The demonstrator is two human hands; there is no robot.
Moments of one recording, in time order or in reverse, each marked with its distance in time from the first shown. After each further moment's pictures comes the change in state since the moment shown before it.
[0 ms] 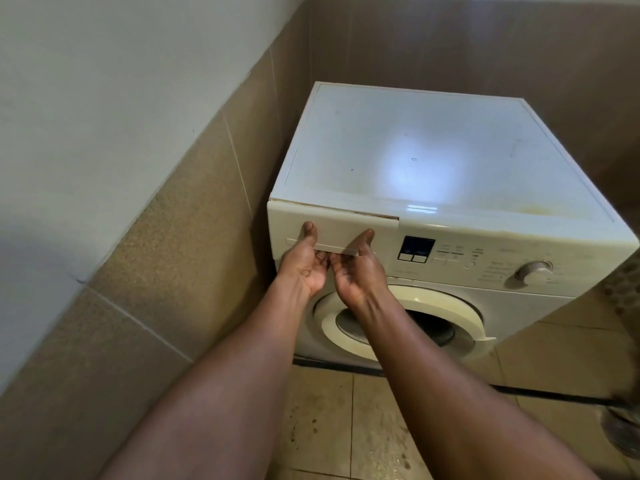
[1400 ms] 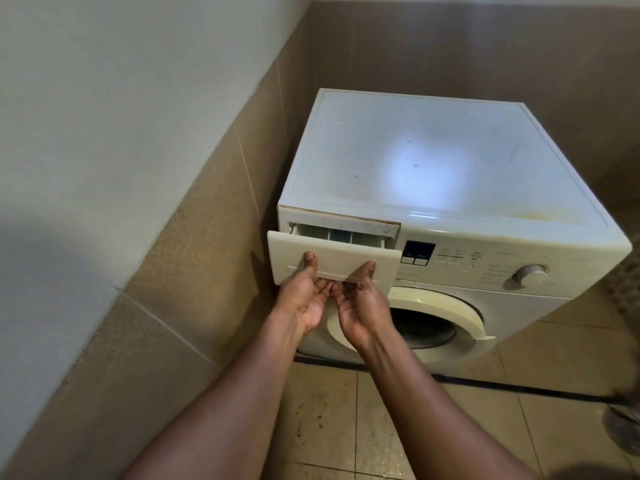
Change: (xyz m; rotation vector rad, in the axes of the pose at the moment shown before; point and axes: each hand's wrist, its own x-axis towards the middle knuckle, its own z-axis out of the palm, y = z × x) left_hand -0.063 -0.001 -0.027 0.074 0.020 -0.025; right_hand -0.061 0.009 -0.024 -0.069 0.018 0.049
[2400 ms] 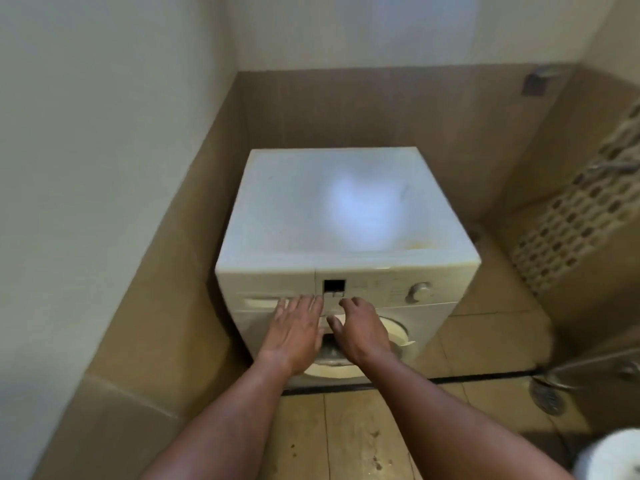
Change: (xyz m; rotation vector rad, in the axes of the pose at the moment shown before) left_hand -0.084 -0.030 0.088 2.338 -0.341 0.813; right_hand -0.066 -0.131 -0.019 -2.091 0.181 -0.544
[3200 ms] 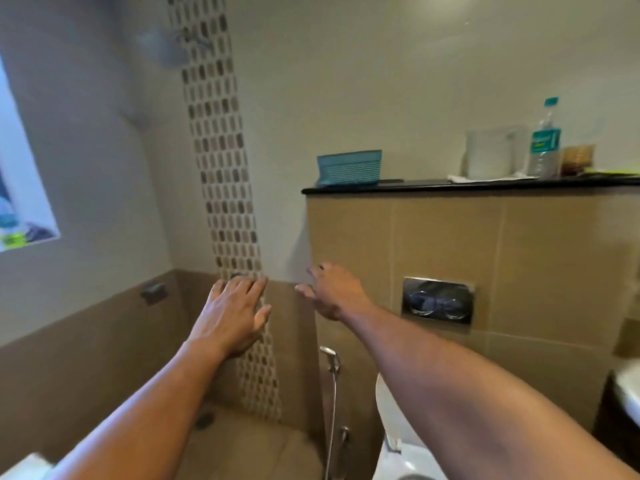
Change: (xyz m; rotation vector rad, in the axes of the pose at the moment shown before) left_hand 0.178 0.476 -0.358 -0.028 0.584 1.064; right_hand -0.154 0.236 -0.573 -0.368 0.726 0.607
